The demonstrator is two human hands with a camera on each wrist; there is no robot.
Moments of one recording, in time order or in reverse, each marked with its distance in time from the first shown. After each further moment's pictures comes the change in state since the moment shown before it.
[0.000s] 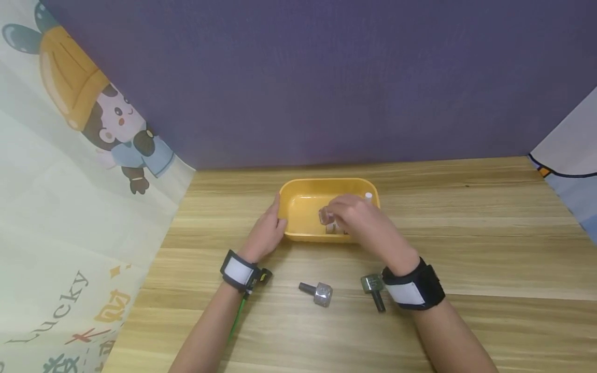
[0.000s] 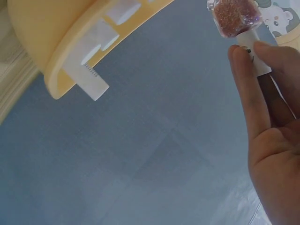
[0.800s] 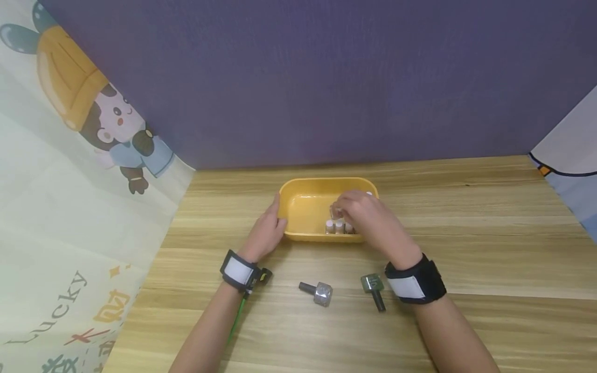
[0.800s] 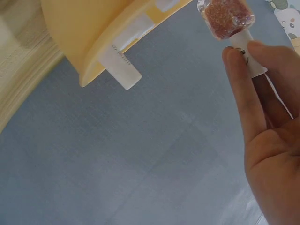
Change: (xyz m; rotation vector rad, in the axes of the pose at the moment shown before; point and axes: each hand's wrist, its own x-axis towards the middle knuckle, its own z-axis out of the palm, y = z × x) left_hand 0.000 0.002 0.001 -0.006 0.001 -0.001; right_hand -0.007 0.016 0.002 -0.023 -0.028 0.065
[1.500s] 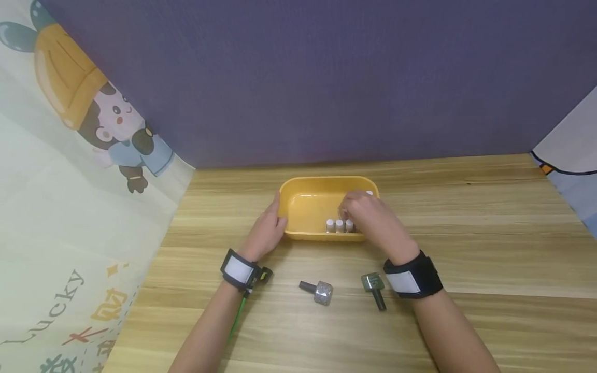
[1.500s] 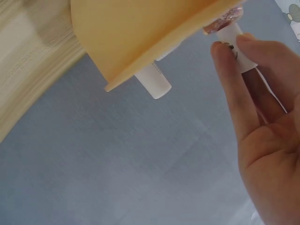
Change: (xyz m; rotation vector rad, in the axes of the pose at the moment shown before) left_hand 0.005 0.002 0.002 -0.010 0.013 -0.022; right_hand 0.000 0.019 0.013 -0.020 -0.110 0.052
